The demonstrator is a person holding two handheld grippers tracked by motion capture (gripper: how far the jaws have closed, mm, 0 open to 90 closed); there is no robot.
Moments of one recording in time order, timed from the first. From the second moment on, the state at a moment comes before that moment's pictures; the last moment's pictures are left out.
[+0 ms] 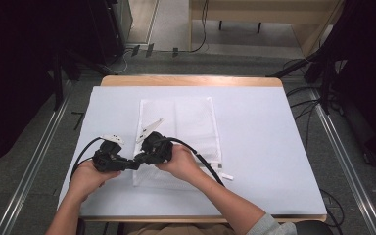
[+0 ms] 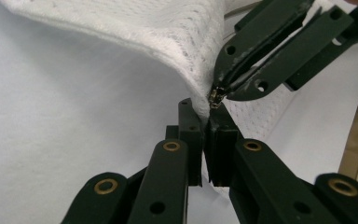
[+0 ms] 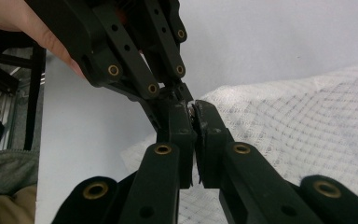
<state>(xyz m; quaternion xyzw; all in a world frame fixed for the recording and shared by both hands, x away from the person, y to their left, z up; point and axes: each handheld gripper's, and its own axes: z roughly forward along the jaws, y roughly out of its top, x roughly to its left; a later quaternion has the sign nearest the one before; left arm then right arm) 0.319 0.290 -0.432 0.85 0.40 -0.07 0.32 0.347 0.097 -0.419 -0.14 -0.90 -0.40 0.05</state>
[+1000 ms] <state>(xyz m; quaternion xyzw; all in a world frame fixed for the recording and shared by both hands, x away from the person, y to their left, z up) 0.319 0.299 -0.428 0.85 0.40 -0.06 0.35 0.351 0.074 -0.433 -0.14 -0.90 -0.41 0.02</state>
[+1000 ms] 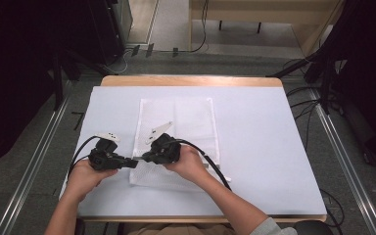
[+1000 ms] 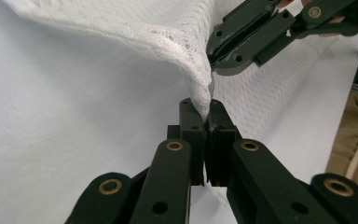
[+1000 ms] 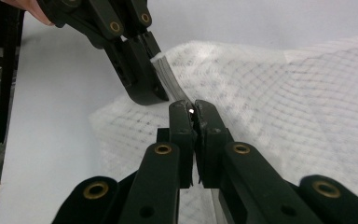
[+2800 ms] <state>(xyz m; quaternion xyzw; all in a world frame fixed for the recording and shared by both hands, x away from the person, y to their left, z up) 0.316 0.299 -0.428 0.85 0.40 -0.06 0.35 0.364 0.021 -0.439 -0.18 -0.90 -0.39 0.03</state>
